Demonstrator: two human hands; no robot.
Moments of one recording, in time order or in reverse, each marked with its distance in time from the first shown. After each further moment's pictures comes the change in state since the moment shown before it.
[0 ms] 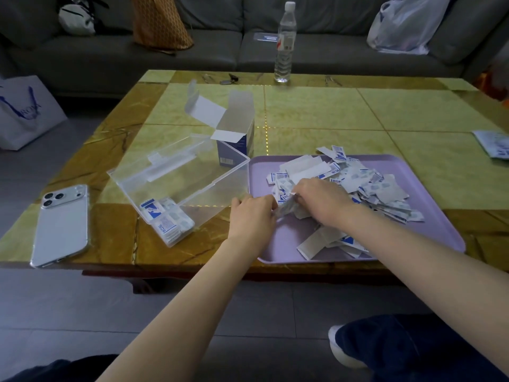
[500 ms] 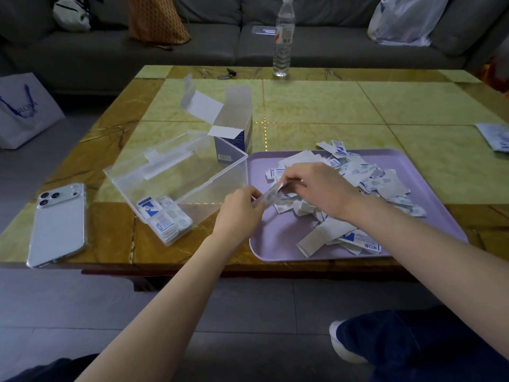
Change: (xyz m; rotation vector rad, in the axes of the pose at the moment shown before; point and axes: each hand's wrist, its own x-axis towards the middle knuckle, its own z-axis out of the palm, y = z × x) left_hand 0.001 -0.015 -0.013 -0.453 -0.016 -0.186; right_hand -0.008 -0.008 -0.027 0.535 0.199 -0.138
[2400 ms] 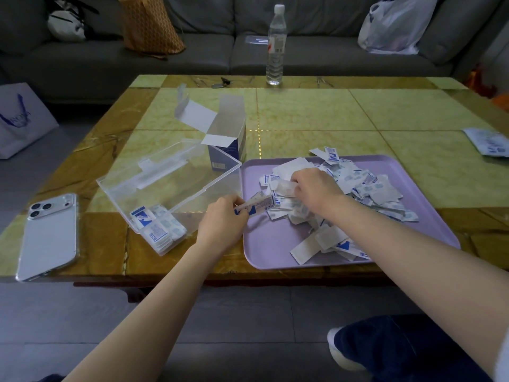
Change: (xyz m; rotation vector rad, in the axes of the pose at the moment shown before) left_hand -0.001 -0.012 -0.007 -0.013 0.042 -0.052; right_hand 0.022 0.032 0.016 -0.406 -0.074 0.365
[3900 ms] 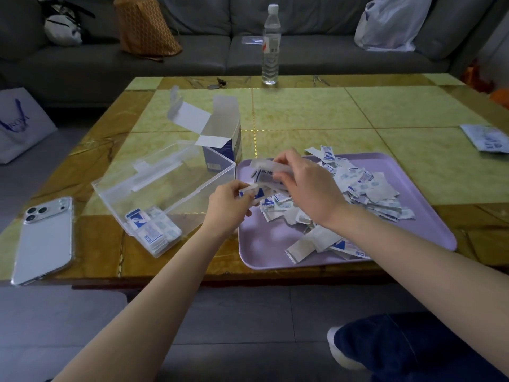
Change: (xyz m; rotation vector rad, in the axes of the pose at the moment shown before) left_hand 0.016 0.020 0.003 -0.317 -0.017 0.002; right_hand -0.040 -0.022 -0.030 0.374 0.383 -0.290
